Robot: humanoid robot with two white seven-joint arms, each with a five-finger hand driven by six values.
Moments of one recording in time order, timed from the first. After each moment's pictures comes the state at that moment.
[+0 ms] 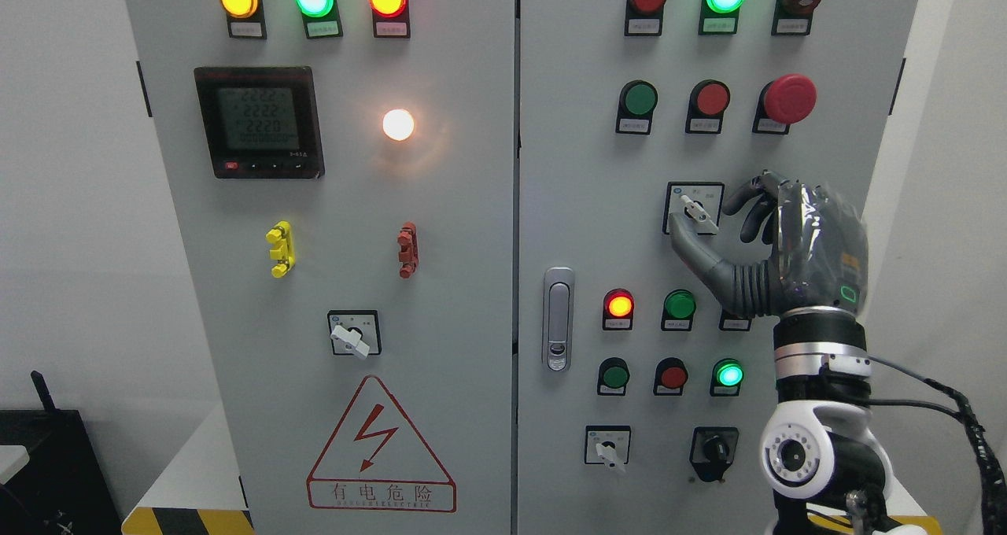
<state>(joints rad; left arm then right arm) 0.06 -0.08 0.00 0.00 0.04 -0.09 0.09 -0.71 0.07 0.01 -1.85 1.08 0.33 0.11</state>
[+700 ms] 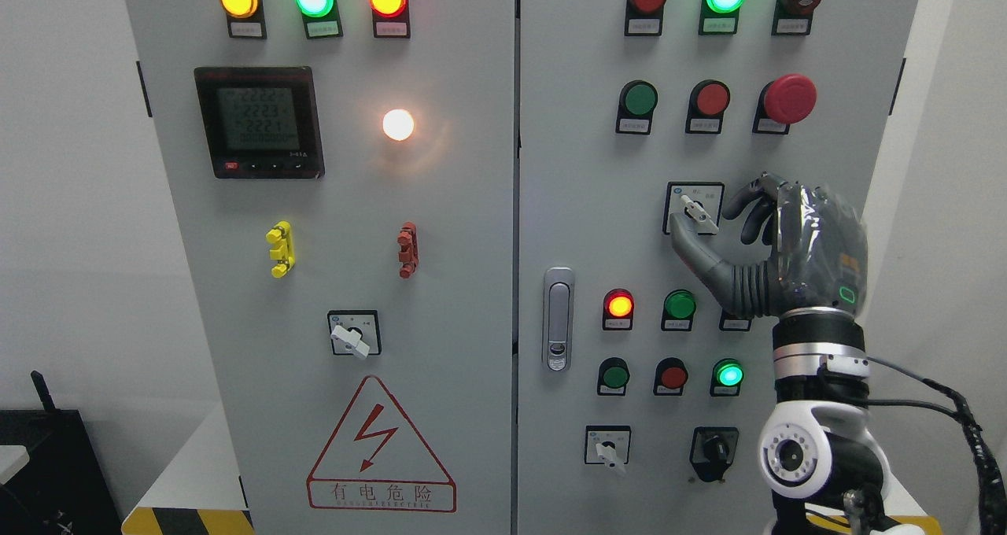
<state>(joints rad) 0.06 -0.08 0.00 0.00 0.04 -0.09 0.09 -0.71 0.07 0.02 -1.84 1.08 0.33 0.11</state>
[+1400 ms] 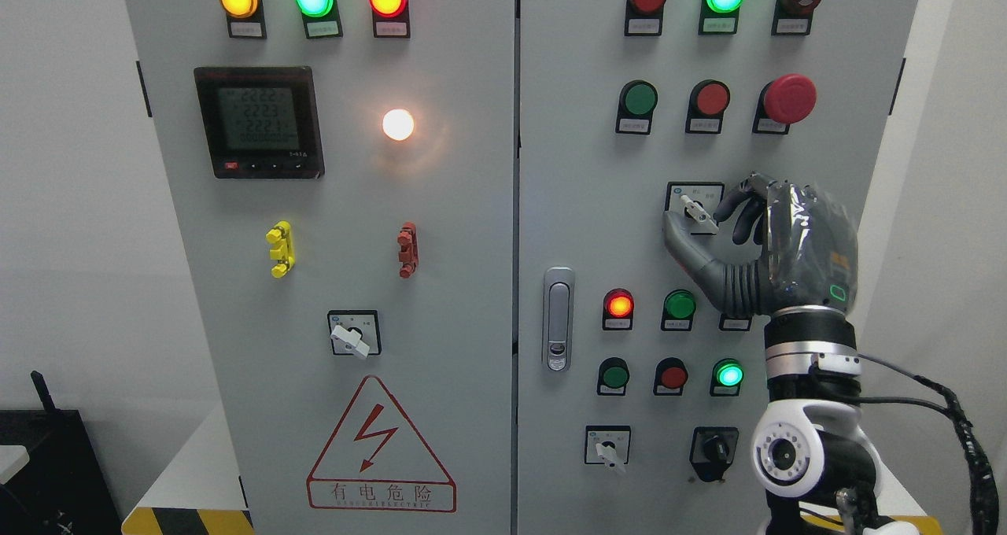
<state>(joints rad) 0.06 -0.08 0.00 0.00 0.04 -0.09 0.09 -0.72 0.07 0.03 -1.84 1.08 0.33 0.11</state>
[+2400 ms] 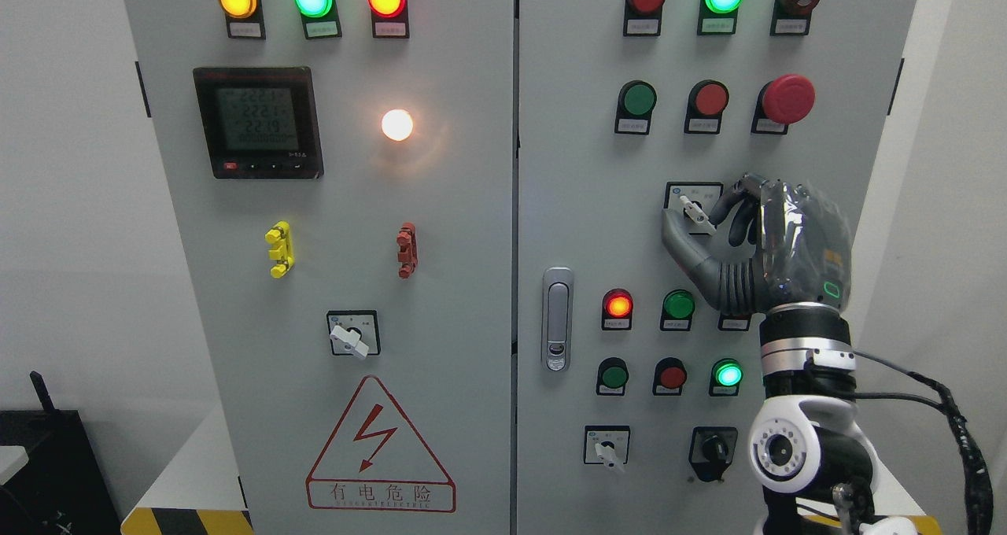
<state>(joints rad) 0.06 -0.08 0.00 0.00 0.04 -0.09 0.09 -0.73 0.07 0.04 -1.83 1.08 0.33 0.12</state>
